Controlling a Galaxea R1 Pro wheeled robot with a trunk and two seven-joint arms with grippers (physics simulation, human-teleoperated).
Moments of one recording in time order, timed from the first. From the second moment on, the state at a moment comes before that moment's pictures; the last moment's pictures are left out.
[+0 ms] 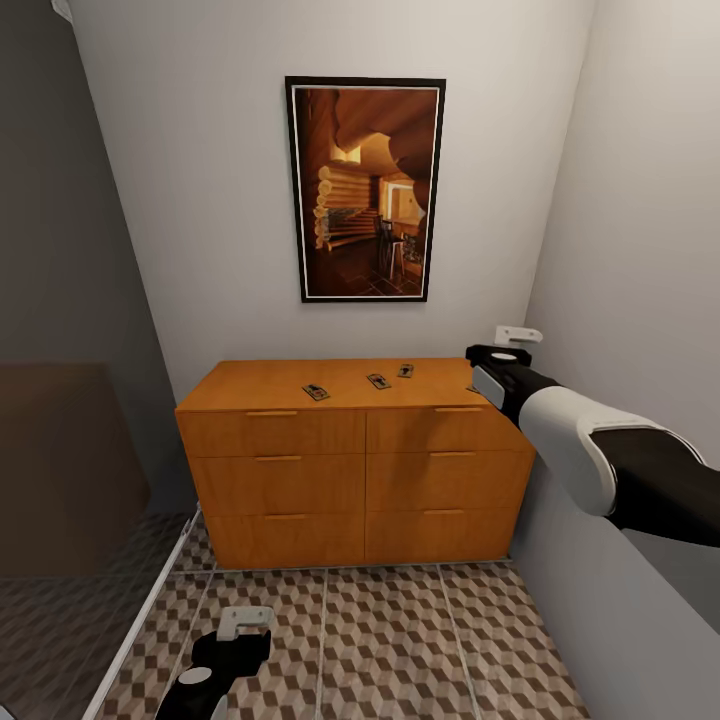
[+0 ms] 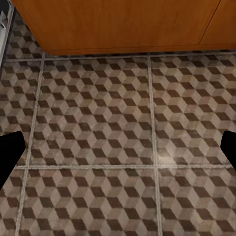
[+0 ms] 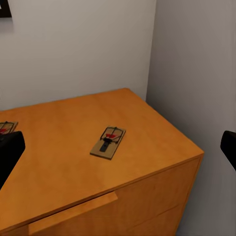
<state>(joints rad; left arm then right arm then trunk) -0.14 -0.02 -0.10 -1.11 0.06 0.41 0.17 -1.49 0.01 0.06 -0.02 -0.10 0.02 -0.40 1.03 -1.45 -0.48</state>
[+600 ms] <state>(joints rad) -0.14 -0.03 -0.10 -1.10 0.06 0.42 0.17 -1.48 0.01 0.06 -0.02 -0.10 0.02 -0.25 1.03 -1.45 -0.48</state>
